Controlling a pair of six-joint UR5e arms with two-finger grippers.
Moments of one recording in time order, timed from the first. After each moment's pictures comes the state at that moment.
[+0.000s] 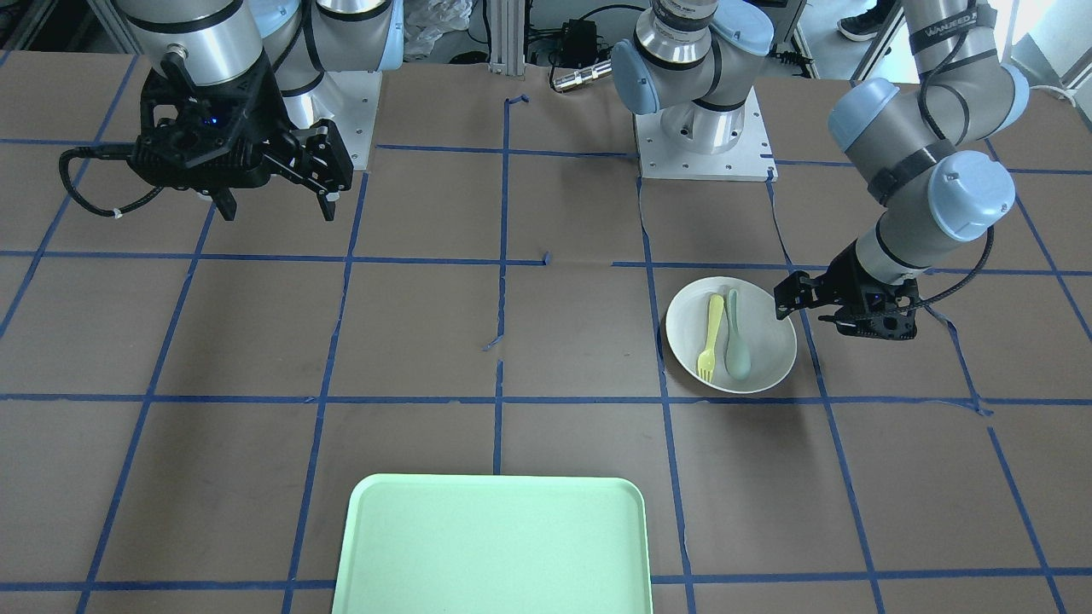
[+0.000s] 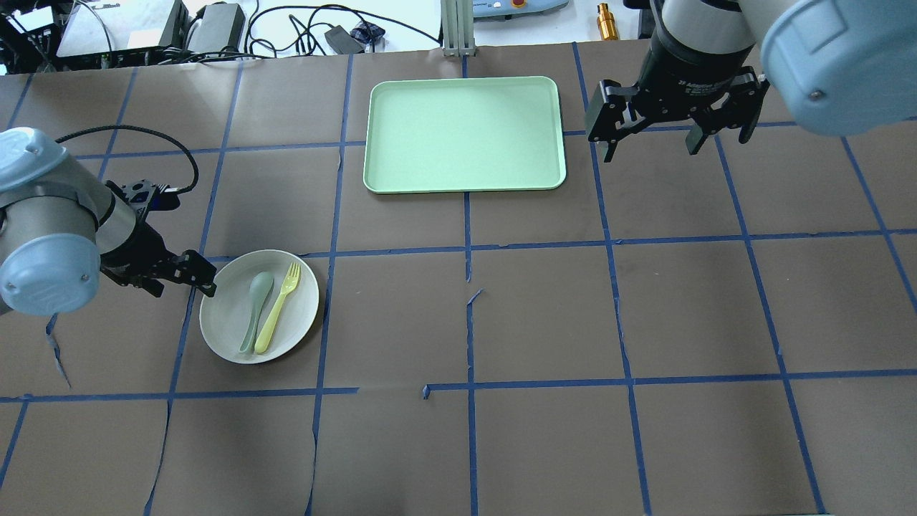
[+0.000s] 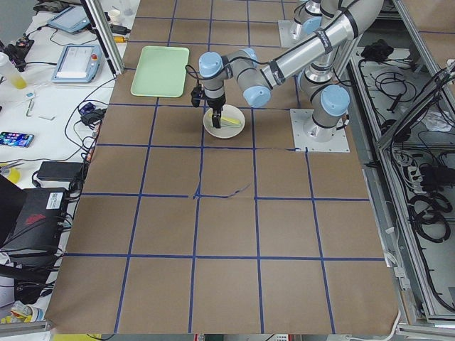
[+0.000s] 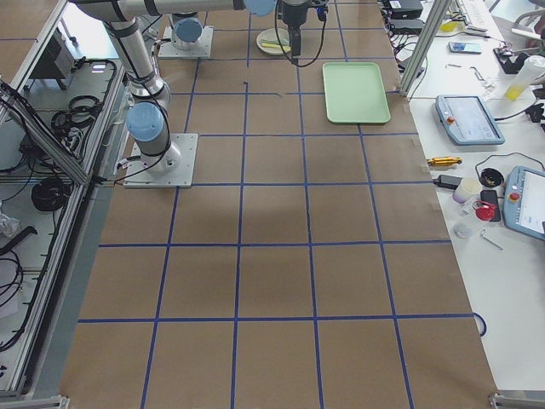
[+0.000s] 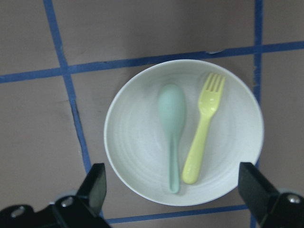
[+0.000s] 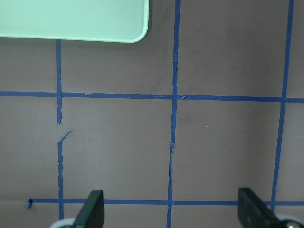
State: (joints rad) left arm -1.12 -1.72 -2.11 -0.99 1.56 0.50; right arm 1.65 -1.56 1.53 -1.58 -1.59 0.04
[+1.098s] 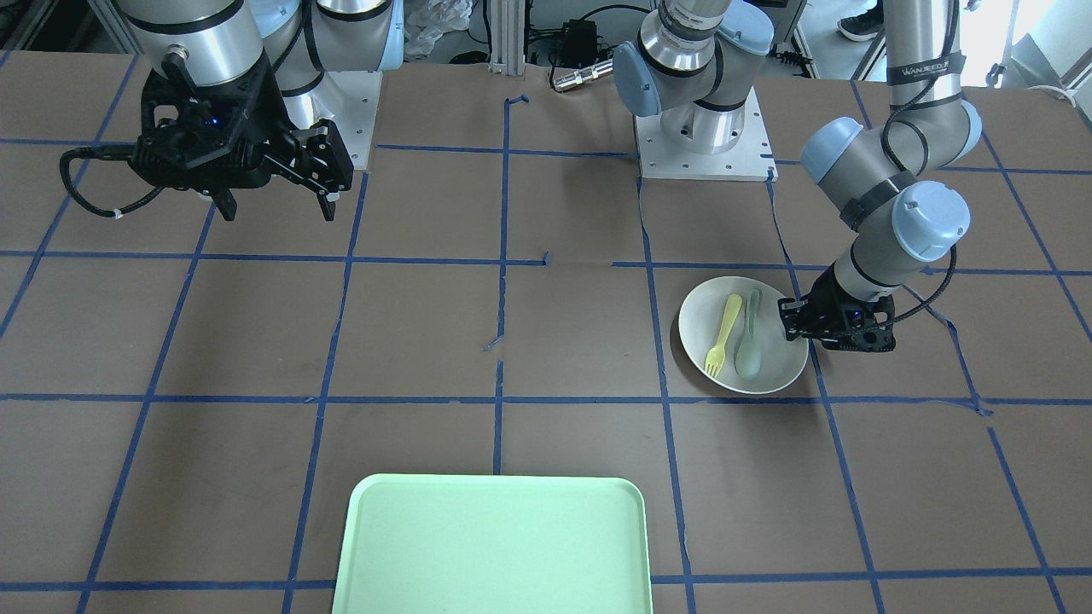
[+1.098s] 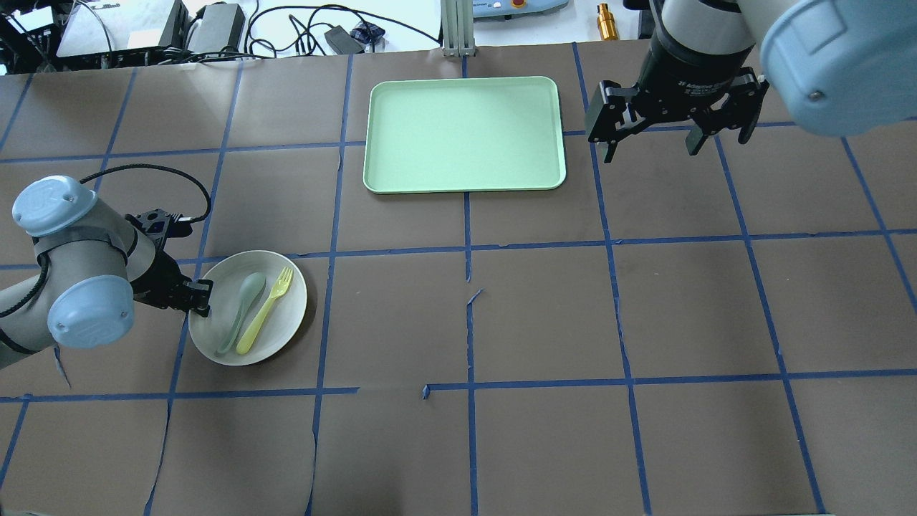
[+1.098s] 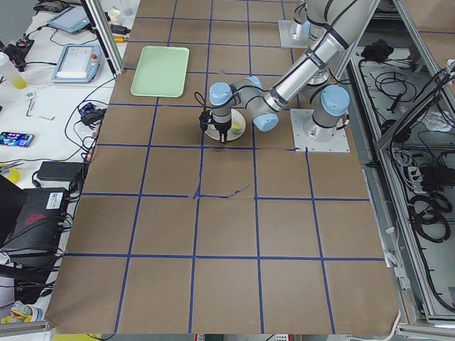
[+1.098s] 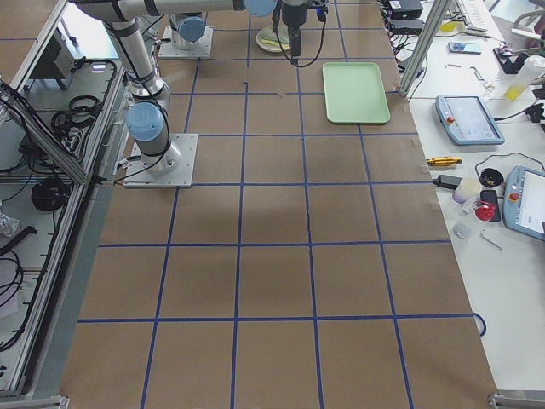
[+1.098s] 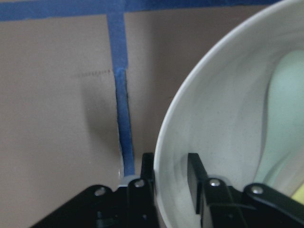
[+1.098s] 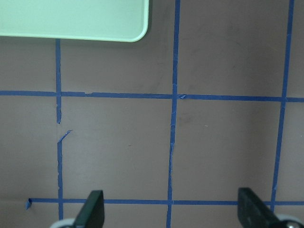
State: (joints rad) left arm -1.11 -1.79 -2.18 -0.80 1.58 0.48; right arm 1.65 -1.56 1.53 -1.58 -1.59 0.04
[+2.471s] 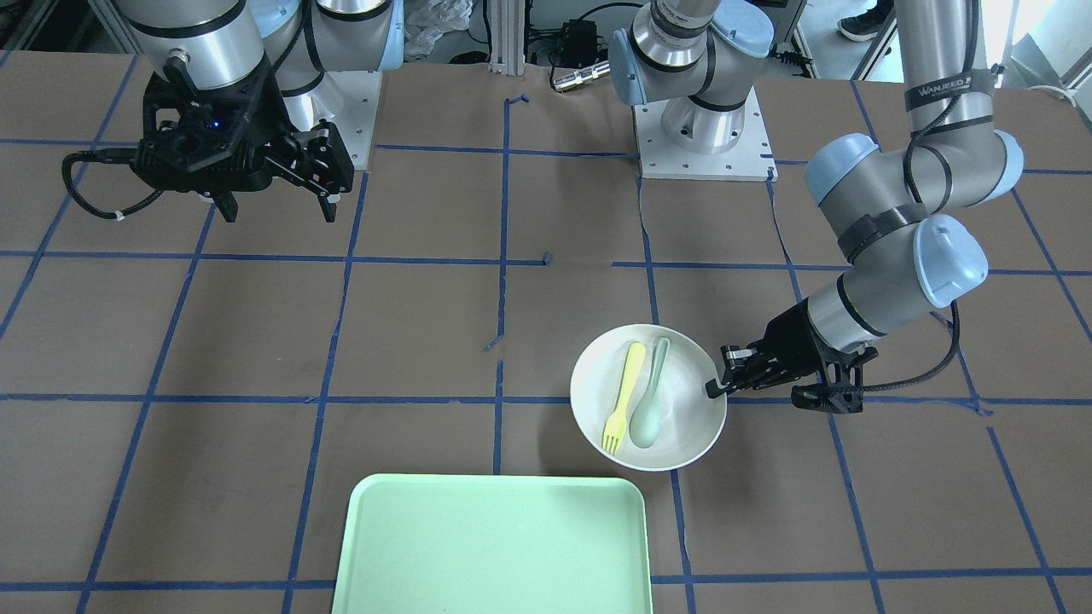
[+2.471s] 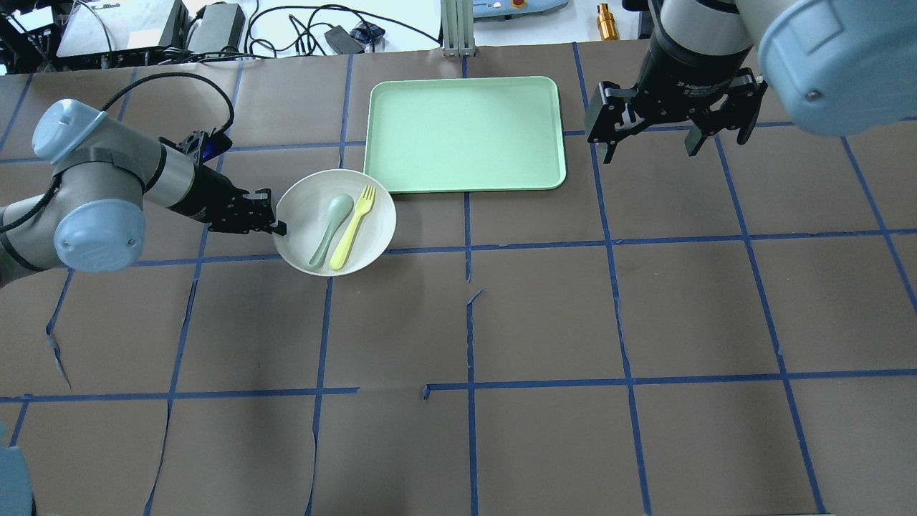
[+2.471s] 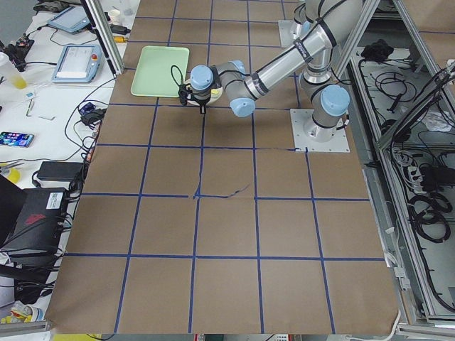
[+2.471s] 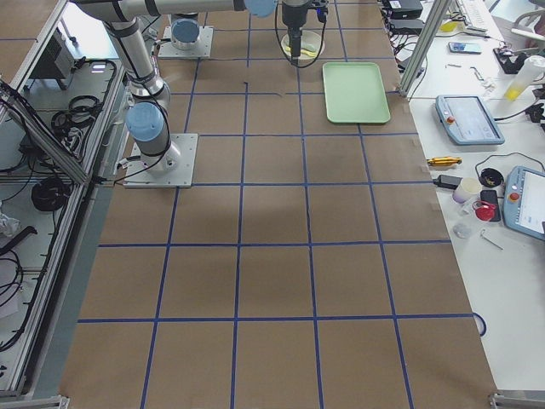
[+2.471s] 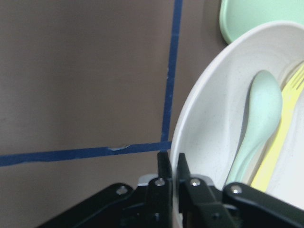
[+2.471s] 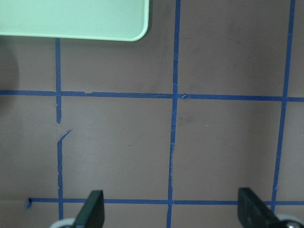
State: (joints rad) left arm -1.31 -1.90 -1.86 -1.01 1.10 0.17; right arm 1.65 -1.56 1.53 -1.58 -1.59 0.04
